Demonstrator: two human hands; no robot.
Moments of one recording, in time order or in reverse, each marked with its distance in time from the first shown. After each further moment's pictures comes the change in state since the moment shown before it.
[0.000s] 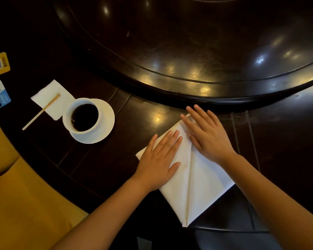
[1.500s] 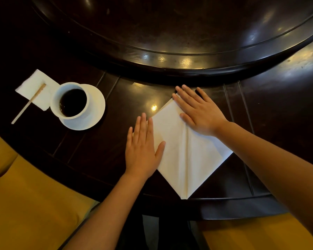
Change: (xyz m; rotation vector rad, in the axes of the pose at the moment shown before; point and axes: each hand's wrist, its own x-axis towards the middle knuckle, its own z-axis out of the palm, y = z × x) left_hand -0.032 0.001 0.021 0.024 -0.007 -0.375; right_hand -0.002 0.012 0.020 -0.116 -0.170 -0.032
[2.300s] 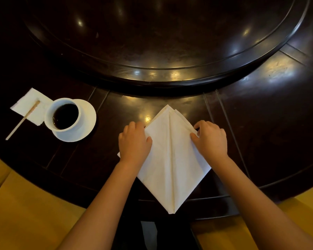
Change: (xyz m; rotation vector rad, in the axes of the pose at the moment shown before) left_hand 0.033 0.021 -0.047 -0.248 0.033 -0.087; right_hand -0.072 -0.036 -0.023 0.346 0.171 0.755
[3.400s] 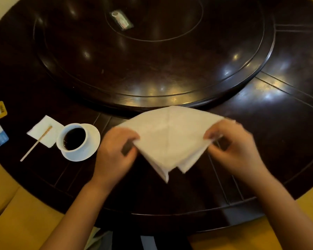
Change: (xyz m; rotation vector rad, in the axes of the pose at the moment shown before) left_hand -0.024 -0.005 -0.103 -0.362 0.375 0.545; right_hand -0.035 -0.002 -0.138 0.403 0.258 -0.537
